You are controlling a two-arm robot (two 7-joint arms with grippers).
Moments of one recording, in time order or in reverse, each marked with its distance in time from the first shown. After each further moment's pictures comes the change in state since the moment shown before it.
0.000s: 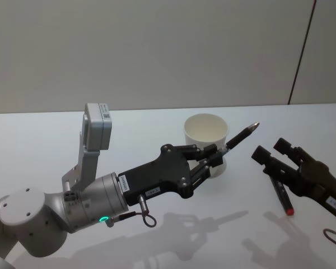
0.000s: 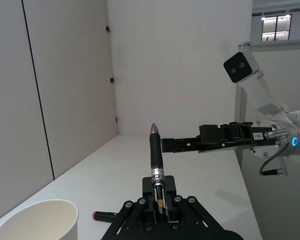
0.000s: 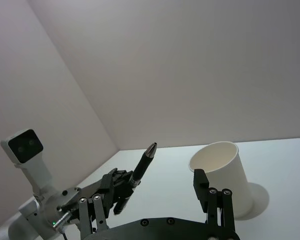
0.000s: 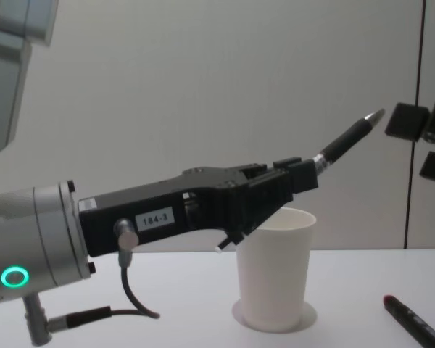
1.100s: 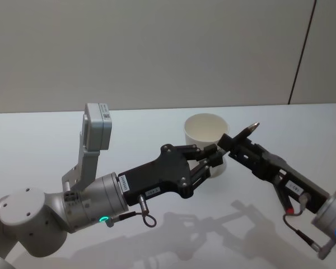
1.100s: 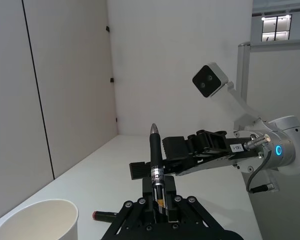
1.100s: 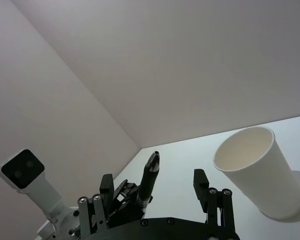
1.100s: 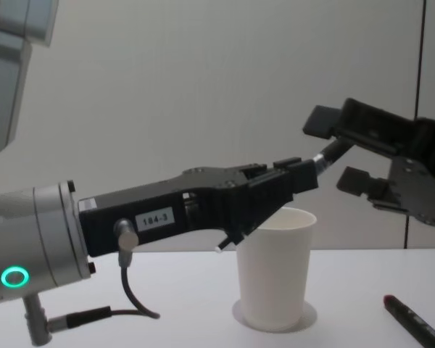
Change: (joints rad) left arm 0.000 0.000 0.000 0.000 0.000 0.000 0.000; right arm 0.151 -0.134 -0.091 0.107 0.083 0.148 -0.035
